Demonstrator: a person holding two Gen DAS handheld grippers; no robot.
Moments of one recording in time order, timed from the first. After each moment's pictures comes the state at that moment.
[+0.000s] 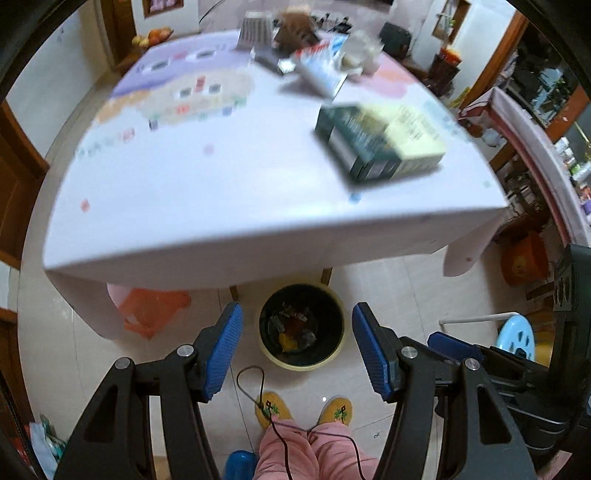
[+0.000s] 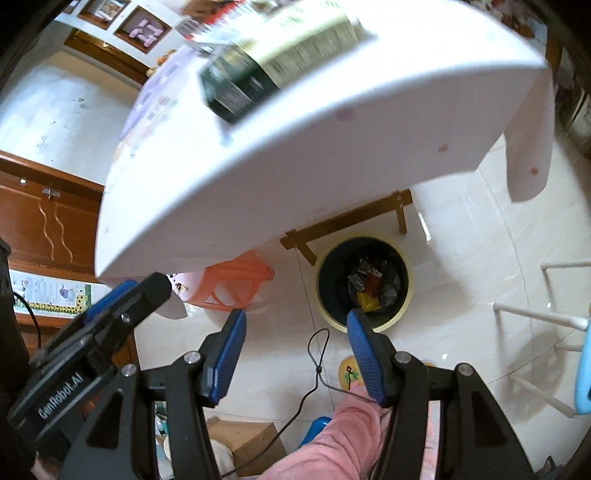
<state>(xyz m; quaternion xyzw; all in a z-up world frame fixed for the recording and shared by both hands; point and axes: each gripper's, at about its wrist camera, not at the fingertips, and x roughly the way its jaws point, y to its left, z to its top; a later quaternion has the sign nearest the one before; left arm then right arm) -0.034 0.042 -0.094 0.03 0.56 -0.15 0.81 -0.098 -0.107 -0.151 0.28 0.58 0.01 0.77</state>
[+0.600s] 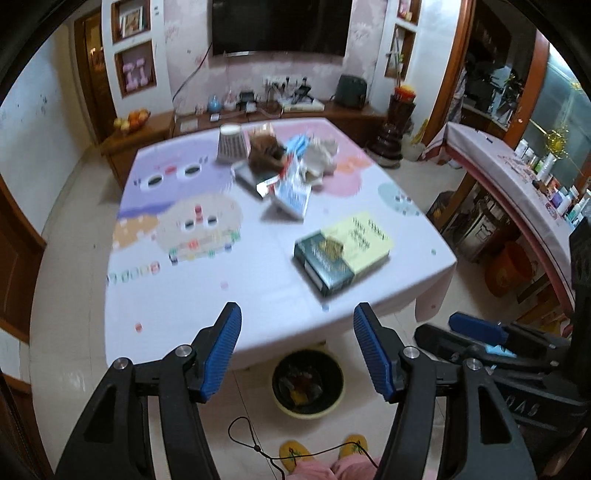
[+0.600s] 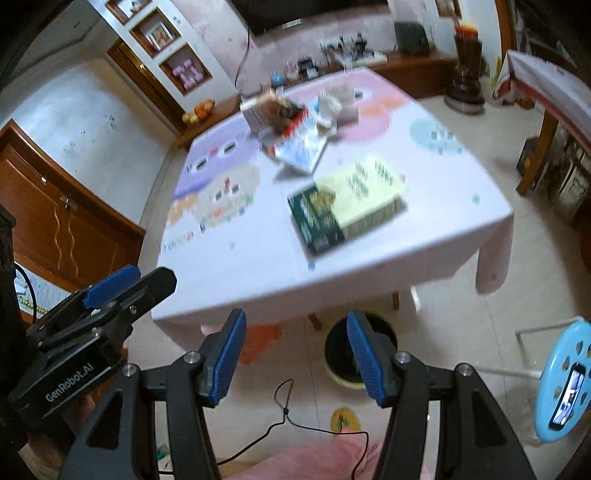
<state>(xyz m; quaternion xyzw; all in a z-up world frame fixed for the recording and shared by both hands) -0.020 0.048 0.046 0.07 0.45 -0.21 0.87 -0.094 -0.098 0.007 0.22 0.47 -0.01 0.85</state>
